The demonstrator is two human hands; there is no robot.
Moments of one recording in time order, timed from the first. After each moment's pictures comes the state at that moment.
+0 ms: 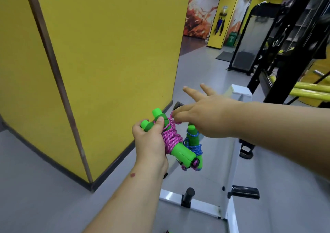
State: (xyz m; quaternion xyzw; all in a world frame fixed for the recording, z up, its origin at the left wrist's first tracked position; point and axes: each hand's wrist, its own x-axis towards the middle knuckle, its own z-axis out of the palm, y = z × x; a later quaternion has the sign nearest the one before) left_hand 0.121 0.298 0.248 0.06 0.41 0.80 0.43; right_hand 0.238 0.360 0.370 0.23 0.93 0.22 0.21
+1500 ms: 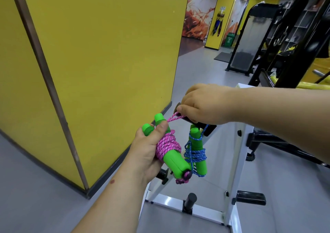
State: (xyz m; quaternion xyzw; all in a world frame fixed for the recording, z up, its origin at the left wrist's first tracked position) left_hand 0.088 0.308 0.223 0.17 0.36 0.72 0.57; right_hand 0.217 0.407 0.367 0.32 0.93 0.11 0.13
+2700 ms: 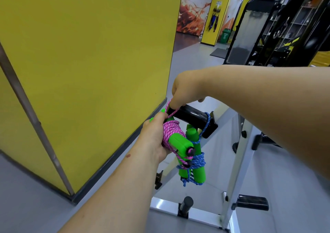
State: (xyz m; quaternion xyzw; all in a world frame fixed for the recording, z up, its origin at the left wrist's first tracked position) left_hand 0.100 0.416 0.192 0.12 0.47 0.61 0.62; right_hand 0.174 0.470 0.354 0.47 0.87 -0.04 0.13
